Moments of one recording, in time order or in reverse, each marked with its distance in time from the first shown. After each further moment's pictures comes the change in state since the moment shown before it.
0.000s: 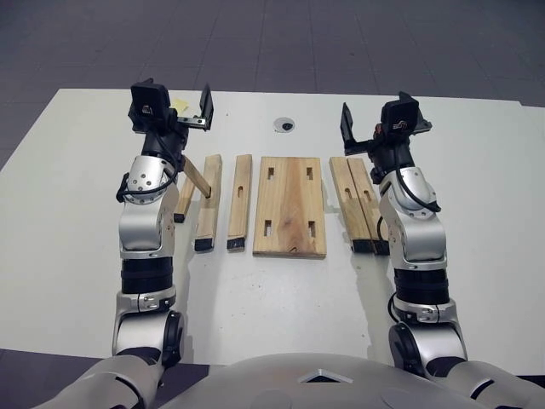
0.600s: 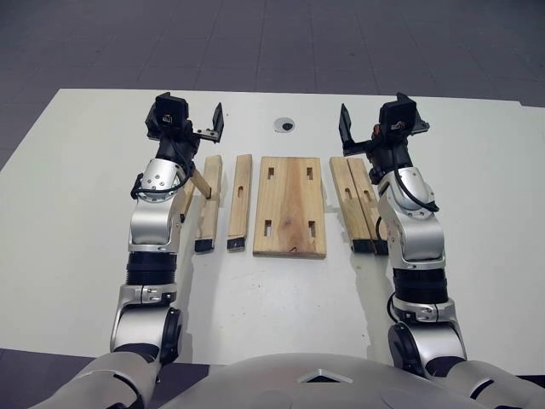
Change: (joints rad) left arm -0.013 0.001 -0.063 0.156 0.061 -0.056 -0.036; right arm -0.002 0.002 0.000 0.015 0.001 -0.009 0.004
